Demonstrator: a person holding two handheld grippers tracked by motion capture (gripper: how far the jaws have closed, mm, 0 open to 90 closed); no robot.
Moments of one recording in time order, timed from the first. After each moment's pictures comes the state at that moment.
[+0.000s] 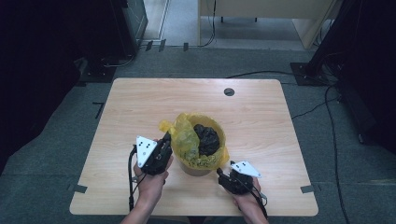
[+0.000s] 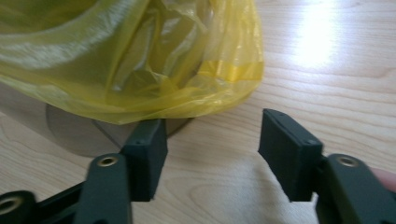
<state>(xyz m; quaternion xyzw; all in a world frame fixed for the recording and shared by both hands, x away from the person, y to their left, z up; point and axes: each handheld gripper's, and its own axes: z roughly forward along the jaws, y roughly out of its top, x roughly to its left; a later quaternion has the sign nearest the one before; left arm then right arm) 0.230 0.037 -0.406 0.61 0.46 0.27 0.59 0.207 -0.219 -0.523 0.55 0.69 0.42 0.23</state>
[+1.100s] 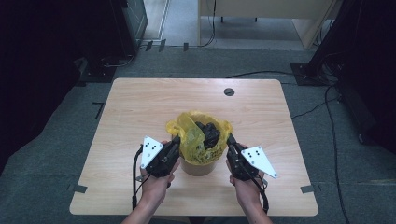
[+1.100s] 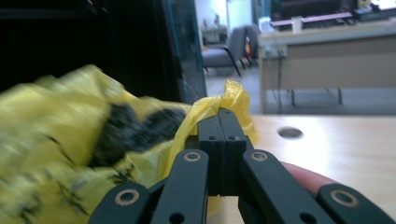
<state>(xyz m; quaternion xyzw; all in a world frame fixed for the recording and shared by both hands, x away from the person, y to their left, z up) 0.227 0.032 -0.403 0.63 0.43 0.23 0.60 0.209 -0.208 -0.420 0.48 0.55 0.59 0.35</state>
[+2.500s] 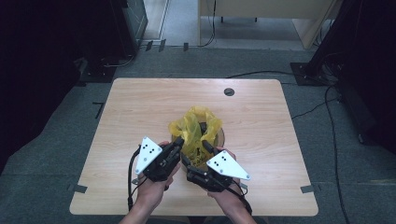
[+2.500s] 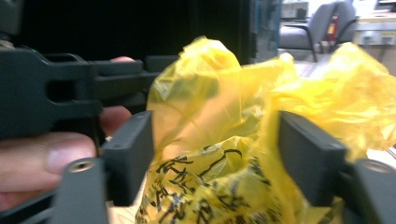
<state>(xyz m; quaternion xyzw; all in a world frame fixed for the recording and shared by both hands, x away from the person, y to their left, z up) 0.209 0.034 -0.376 0.64 0.38 0.22 0.63 0.184 -0.143 -0.393 0.39 0.65 0.59 0.27</state>
